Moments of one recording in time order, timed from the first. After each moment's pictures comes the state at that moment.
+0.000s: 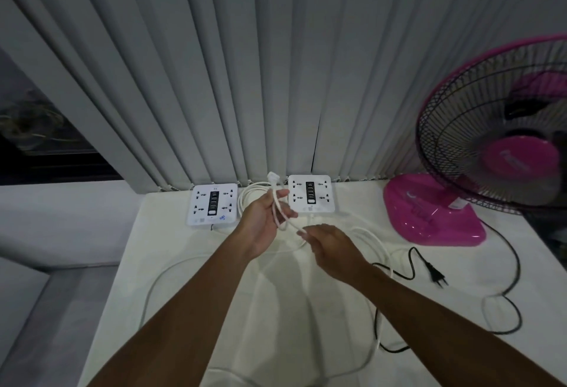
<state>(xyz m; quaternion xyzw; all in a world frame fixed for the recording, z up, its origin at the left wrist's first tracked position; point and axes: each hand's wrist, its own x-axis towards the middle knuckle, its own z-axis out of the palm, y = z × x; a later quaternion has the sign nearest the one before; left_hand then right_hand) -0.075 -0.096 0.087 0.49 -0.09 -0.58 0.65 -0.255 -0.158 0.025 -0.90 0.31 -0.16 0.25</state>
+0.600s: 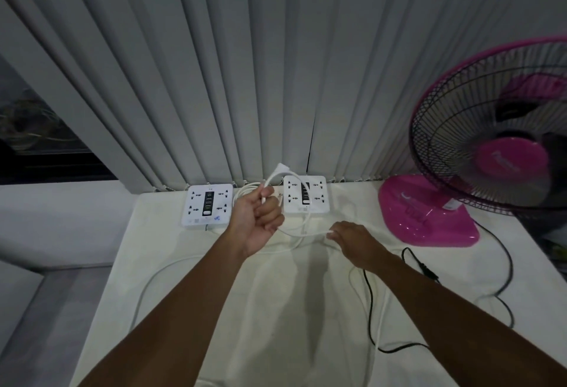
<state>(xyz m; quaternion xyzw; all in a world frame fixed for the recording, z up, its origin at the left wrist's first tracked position) -0.072 -0.095 0.095 0.30 -0.07 -0.67 0.68 -0.303 -0.219 0.006 -0.91 0.37 0.02 0.20</state>
